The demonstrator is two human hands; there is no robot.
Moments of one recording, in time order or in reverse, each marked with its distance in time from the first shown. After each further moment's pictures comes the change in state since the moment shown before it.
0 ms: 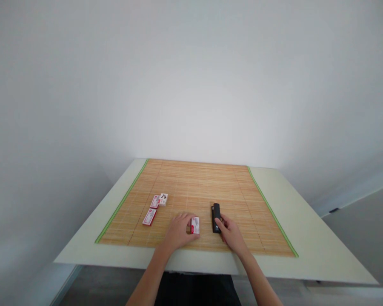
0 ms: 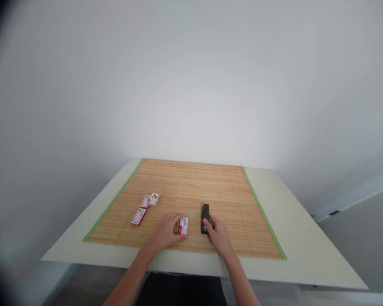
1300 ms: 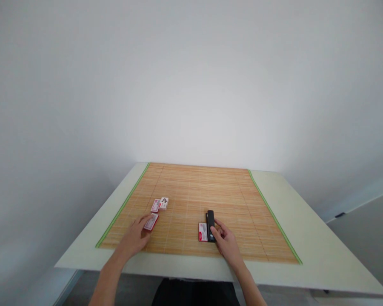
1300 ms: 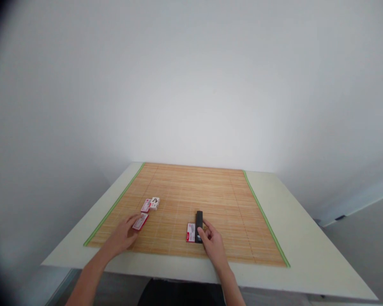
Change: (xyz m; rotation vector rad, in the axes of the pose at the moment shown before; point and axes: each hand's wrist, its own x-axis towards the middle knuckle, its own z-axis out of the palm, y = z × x) left_hand -0.076 -0.117 -0.099 0.140 0.117 -0.313; right_hand -0.008 0.011 0.030 0.123 0.111 -0.016
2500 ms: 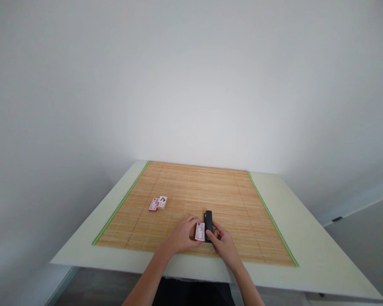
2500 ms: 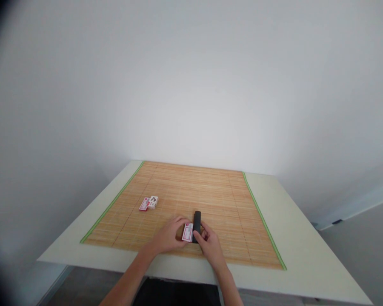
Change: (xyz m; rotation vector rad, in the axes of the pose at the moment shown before) left_hand 0.025 0.178 0.070 -0.273 -0.169 0.461; right_hand -0.002 -0.014 -0.005 -0.049 -0.101 0.044
